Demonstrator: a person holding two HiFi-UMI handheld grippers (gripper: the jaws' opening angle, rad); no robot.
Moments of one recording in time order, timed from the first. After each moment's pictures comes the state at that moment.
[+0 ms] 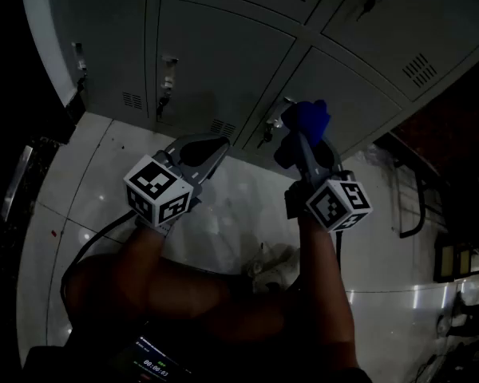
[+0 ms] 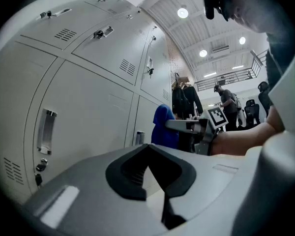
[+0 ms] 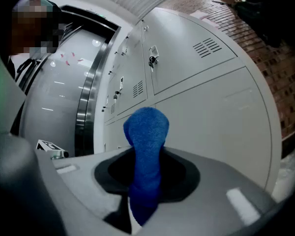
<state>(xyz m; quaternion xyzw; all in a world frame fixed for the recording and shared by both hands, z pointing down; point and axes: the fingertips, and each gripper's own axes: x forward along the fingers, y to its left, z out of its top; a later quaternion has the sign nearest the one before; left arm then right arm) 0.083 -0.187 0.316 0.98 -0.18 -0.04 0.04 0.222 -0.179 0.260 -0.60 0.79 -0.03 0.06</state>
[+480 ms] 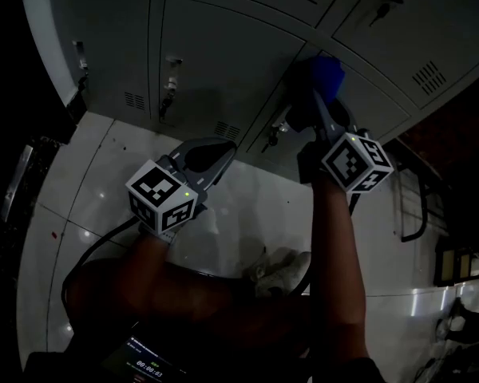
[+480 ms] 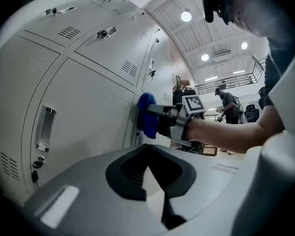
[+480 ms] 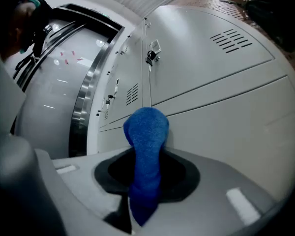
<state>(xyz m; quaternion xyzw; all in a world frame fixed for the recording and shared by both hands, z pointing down) 0.085 -0.189 0.312 0.98 -0.18 -0.05 0.06 0.225 -0.248 0.200 -0.60 0.80 -0.01 0.06</state>
